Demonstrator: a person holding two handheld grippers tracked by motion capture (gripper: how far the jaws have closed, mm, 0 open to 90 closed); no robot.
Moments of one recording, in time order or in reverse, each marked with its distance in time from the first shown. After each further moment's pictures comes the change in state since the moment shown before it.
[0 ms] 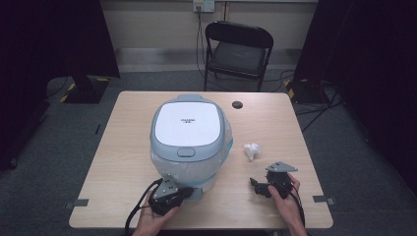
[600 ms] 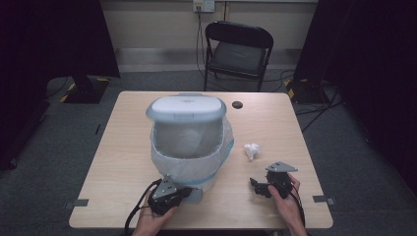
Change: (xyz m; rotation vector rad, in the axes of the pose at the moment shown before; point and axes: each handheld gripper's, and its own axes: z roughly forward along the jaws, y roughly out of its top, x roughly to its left) left arm 0.002 -0.010 0.006 0.018 0.001 -0.022; right arm 0.000 0.000 0.000 -0.001 -0.001 -0.001
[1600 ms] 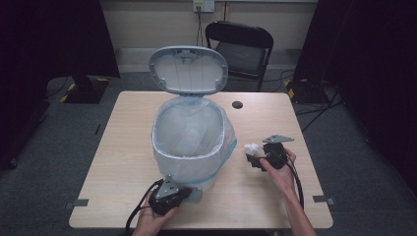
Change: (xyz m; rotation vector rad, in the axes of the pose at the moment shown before) left arm -0.001 0.000 0.002 0.032 0.010 0.001; right arm -0.029 0.075 0.026 -0.023 0.058 0.010
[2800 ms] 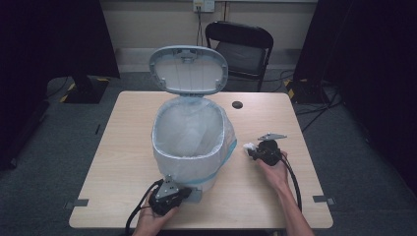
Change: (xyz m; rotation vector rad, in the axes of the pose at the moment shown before) left arm 0.000 0.000 0.000 0.001 0.002 -0.002; right arm -0.008 -0.004 0.034 0.043 0.009 0.031
